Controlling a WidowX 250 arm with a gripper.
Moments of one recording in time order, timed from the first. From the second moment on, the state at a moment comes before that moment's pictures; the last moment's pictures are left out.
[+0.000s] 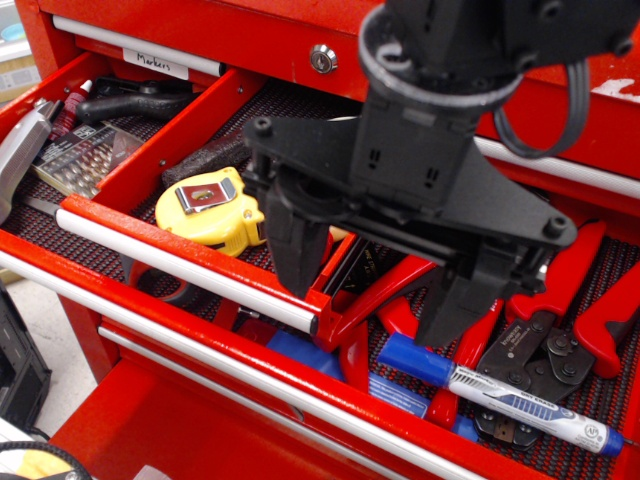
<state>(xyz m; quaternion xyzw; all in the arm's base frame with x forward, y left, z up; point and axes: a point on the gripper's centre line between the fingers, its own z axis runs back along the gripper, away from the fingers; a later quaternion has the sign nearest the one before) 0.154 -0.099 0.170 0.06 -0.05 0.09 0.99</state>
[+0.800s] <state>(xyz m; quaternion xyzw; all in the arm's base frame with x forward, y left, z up) 0.182 -0.138 0.122 0.09 -0.07 0.36 0.93</state>
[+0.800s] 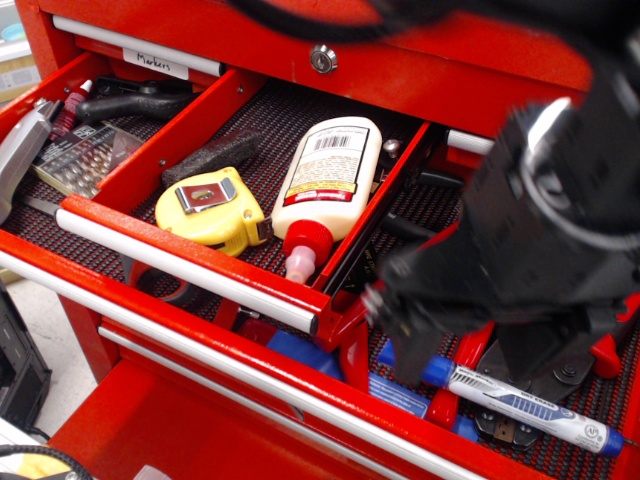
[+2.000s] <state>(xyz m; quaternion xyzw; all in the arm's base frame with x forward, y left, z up) 0.220 -0.143 0.044 0.03 -0.13 0.65 0.75</state>
